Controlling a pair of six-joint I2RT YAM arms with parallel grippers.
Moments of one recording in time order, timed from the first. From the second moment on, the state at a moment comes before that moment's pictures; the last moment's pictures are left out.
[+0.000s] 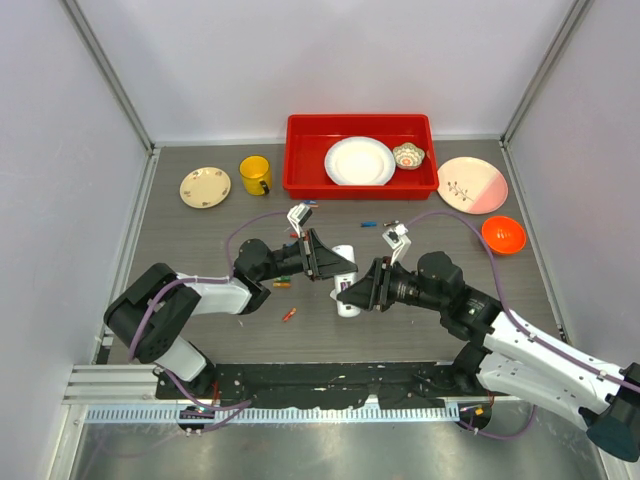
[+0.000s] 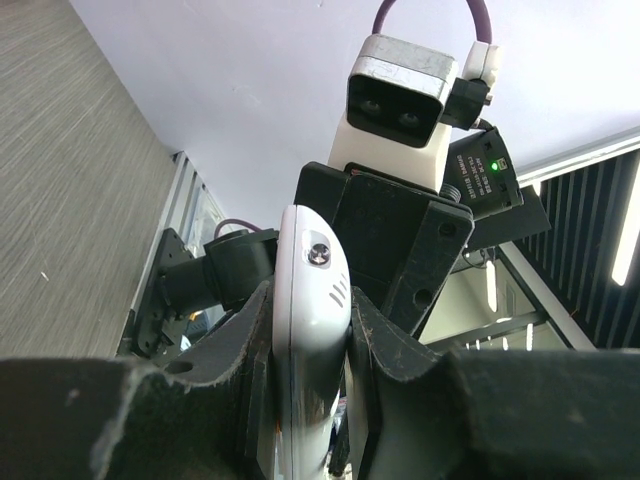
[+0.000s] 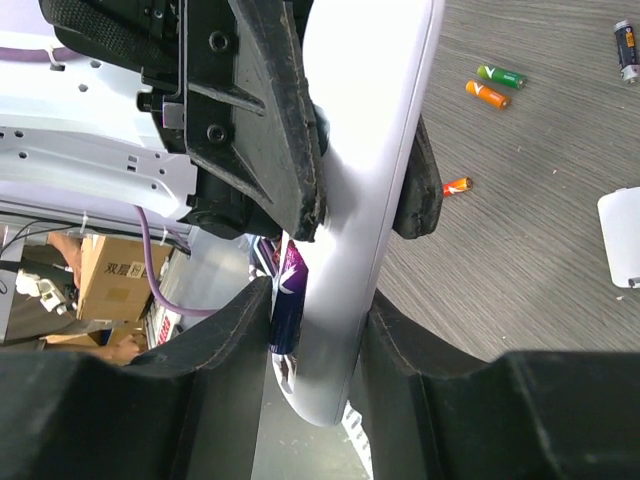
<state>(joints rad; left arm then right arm) -0.72 1.55 0.52 1.29 0.70 -1.43 0.83 0.77 0.53 -0.02 -0.33 0.83</state>
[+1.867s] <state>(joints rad) -0.74 1.55 0.51 1.29 0.68 -1.40 0.81 0.70 0.61 -0.28 -0.24 0.73</state>
